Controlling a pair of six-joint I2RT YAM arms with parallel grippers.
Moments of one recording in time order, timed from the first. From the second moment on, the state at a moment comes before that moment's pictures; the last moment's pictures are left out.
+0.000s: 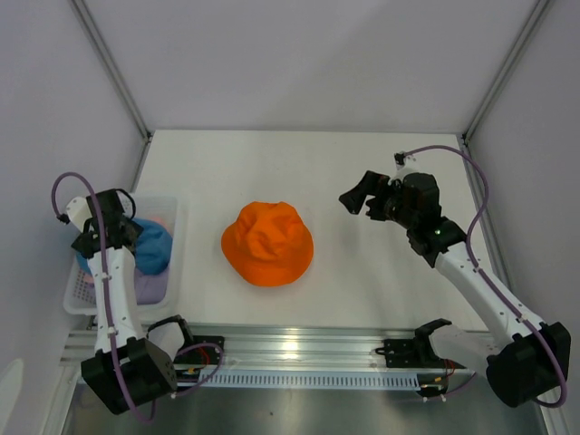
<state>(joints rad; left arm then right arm) 0.40 0.99 0.95 -0.83 -0.47 -0.58 0.39 1.08 0.90 -0.19 -0.18 0.57</state>
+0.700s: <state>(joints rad) 0.49 0.91 1.10 -0.80 -0.15 -0.49 0.39 1.09 1.05 -0.26 -0.14 0.57</state>
